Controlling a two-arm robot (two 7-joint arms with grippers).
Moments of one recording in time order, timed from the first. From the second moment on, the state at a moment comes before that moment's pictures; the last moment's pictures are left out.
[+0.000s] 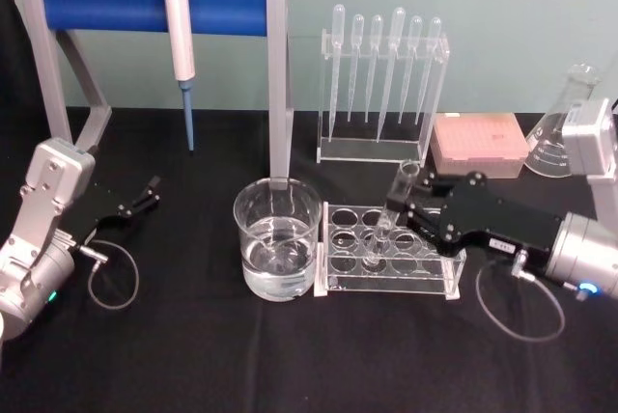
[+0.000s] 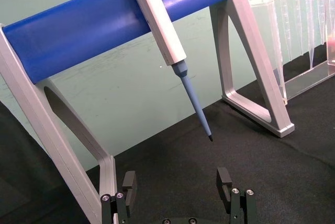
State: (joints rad) left arm -0.20 0.60 0.45 -1.41 -0.25 -0.12 0.03; right arm 0.26 0.68 -0.43 -1.61 0.56 -0.03 0.68
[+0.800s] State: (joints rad) left arm -0.20 0.60 0.45 -1.41 -0.25 -0.12 0.03; right arm 0.39 0.78 -0.43 -1.73 0.63 0.21 0.66
